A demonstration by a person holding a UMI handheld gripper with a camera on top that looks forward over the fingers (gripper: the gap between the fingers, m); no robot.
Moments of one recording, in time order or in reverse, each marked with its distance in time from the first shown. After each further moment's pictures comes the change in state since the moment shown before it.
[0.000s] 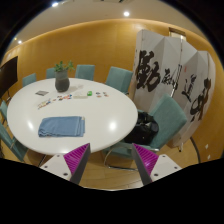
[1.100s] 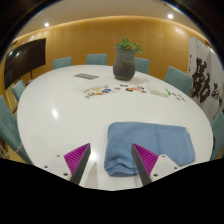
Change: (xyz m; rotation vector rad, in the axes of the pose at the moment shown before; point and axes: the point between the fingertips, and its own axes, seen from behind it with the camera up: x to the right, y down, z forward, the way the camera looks) arm -0.517 0.020 0.235 -0.004 -0.308 -0.175
